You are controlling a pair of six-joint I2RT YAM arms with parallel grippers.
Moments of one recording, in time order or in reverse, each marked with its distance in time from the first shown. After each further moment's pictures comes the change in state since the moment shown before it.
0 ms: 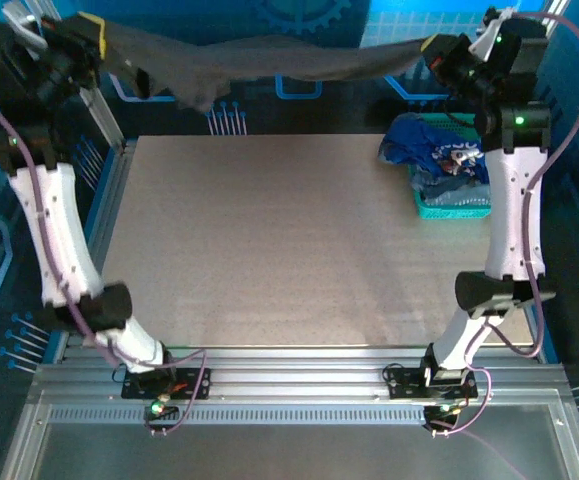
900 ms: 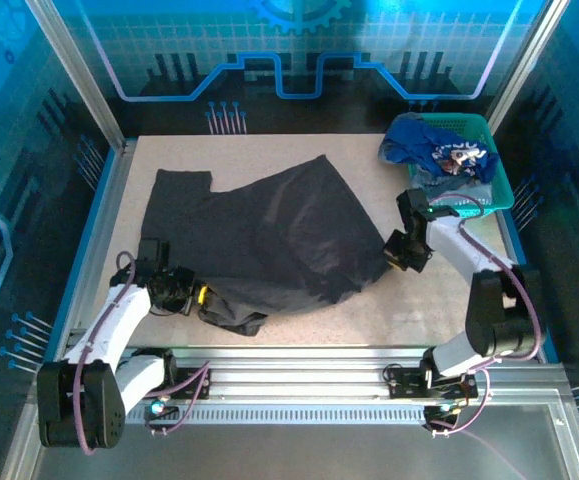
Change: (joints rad) left arm -0.231 -0.536 -1.637 -0.197 -0.102 -0.034; right arm 0.138 -0.242 -1.316 -0.185 0.315 -0.020
